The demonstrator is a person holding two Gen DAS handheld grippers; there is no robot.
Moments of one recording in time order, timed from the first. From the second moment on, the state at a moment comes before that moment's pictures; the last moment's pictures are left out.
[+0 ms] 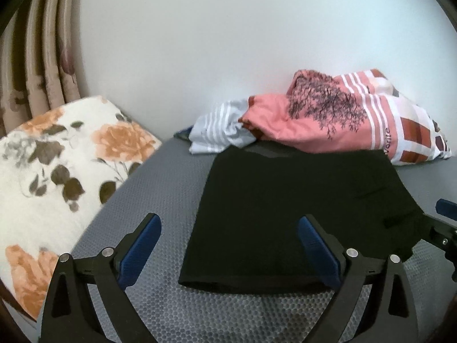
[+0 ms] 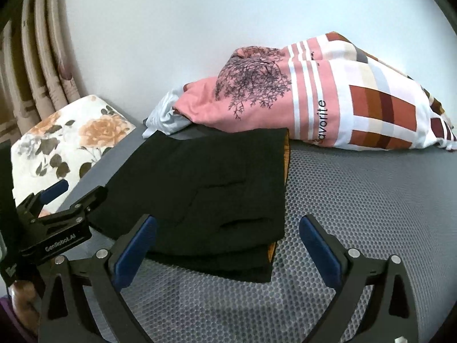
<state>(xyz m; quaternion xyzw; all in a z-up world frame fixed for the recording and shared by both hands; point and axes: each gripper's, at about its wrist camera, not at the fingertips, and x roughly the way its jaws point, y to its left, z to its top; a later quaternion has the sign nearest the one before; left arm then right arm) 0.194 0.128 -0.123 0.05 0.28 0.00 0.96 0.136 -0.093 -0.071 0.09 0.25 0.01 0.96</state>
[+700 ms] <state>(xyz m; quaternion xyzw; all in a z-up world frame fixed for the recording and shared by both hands) 0.190 0.104 -0.119 0.06 0.26 -0.07 0.96 0.122 -0.099 -0.072 0.13 0.26 -0.01 0.96</state>
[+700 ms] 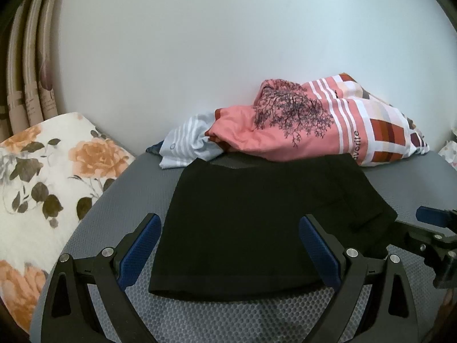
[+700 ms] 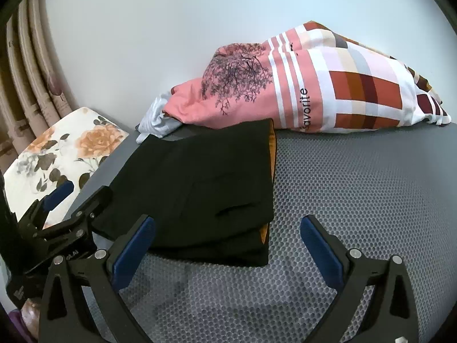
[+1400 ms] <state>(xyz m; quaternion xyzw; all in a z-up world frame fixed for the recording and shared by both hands) 0.175 0.106 -0.107 0.05 0.25 -0.05 0.97 0.122 -0.095 -0.079 0.14 0.28 0.01 0.95</state>
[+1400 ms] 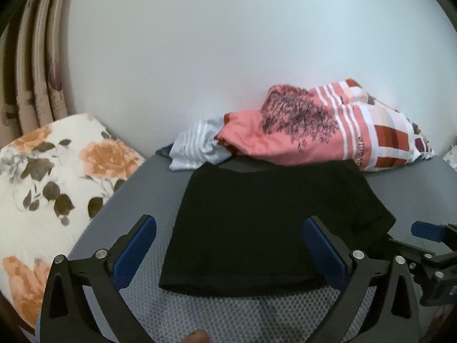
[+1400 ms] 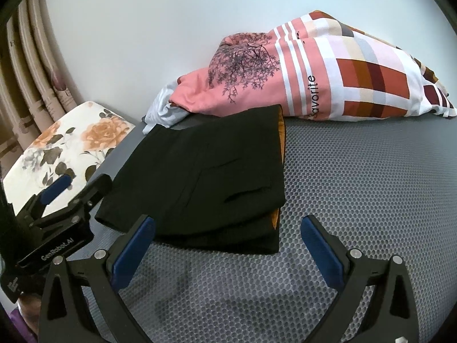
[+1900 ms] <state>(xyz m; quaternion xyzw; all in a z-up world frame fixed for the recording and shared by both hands) 0.172 0.100 -0.099 0.06 0.25 -0.06 0.96 0.116 -0.096 -0.073 0.14 0.27 0.02 0.95</state>
